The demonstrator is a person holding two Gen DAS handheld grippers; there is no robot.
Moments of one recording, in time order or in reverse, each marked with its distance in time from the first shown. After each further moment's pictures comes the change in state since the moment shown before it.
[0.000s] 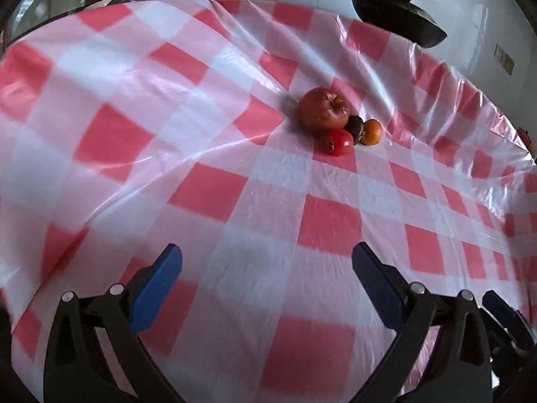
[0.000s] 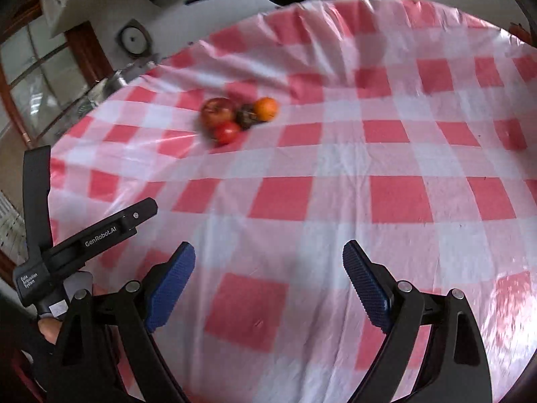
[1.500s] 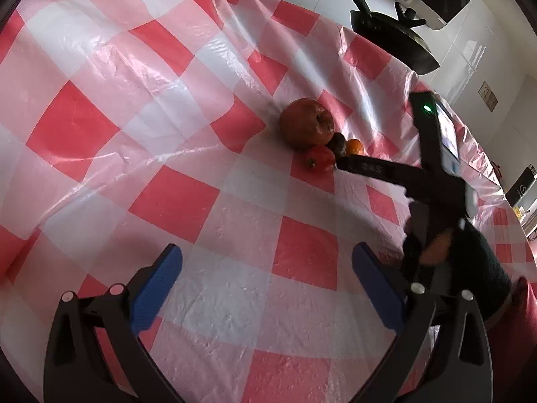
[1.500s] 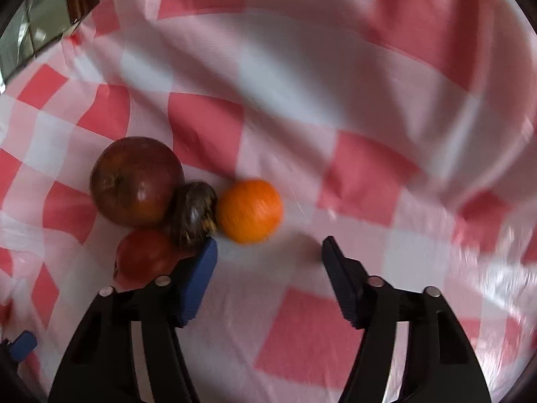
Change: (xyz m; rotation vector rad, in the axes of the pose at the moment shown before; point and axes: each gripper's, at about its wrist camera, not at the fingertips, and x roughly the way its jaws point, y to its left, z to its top) left arm 0.014 0.019 0.013 -0.122 -0.006 -0.196; right arm 0.201 0.038 0.166 -0.272 0.120 -0.134
